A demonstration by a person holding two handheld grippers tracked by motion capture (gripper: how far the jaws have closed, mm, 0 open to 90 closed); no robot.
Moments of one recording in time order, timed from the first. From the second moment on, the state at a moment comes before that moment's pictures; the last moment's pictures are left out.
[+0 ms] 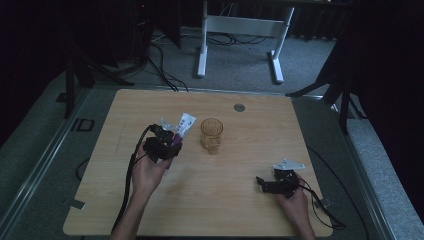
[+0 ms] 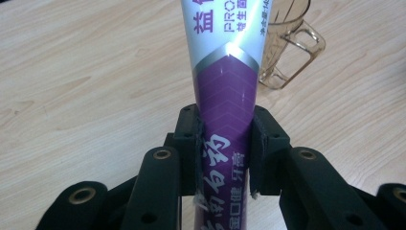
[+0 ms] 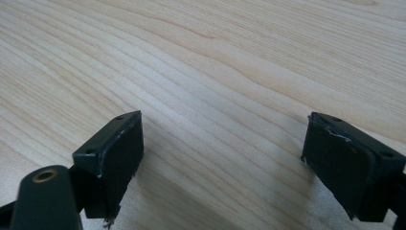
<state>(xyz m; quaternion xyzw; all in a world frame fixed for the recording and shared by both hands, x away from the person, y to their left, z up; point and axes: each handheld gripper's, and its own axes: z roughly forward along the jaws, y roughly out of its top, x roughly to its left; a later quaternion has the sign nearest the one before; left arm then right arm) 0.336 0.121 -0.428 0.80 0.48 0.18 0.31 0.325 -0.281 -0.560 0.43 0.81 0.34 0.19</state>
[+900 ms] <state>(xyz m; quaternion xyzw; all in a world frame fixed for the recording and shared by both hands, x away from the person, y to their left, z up) 0.337 0.119 -0.421 0.79 0.47 0.20 0.34 0.325 -0.281 -0.560 0.43 0.81 0.34 0.19</state>
